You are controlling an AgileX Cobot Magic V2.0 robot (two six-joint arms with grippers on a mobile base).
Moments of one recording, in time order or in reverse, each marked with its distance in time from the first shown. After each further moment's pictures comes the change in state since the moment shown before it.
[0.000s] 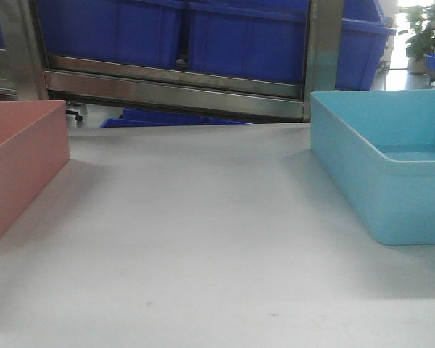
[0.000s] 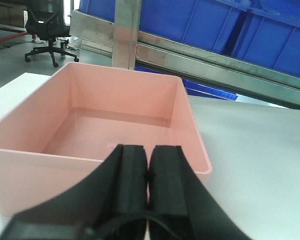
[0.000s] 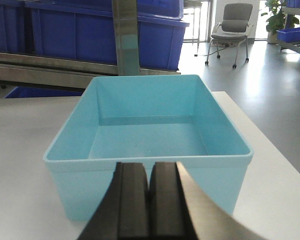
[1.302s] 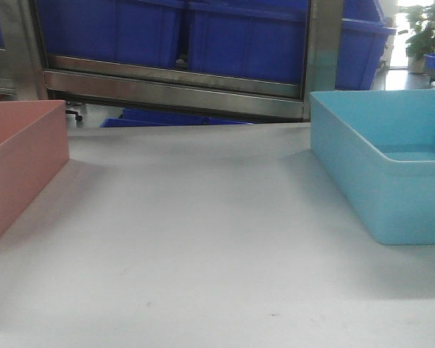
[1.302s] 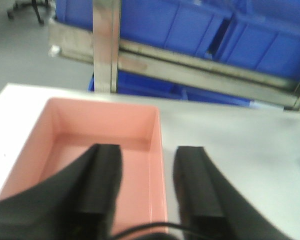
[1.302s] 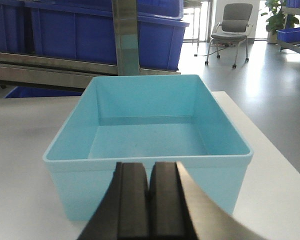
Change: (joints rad) left arm 0.000 0.689 -0.908 -0.002 0.488 0.000; right arm 0.000 0.000 0.000 0.000 0.000 0.000
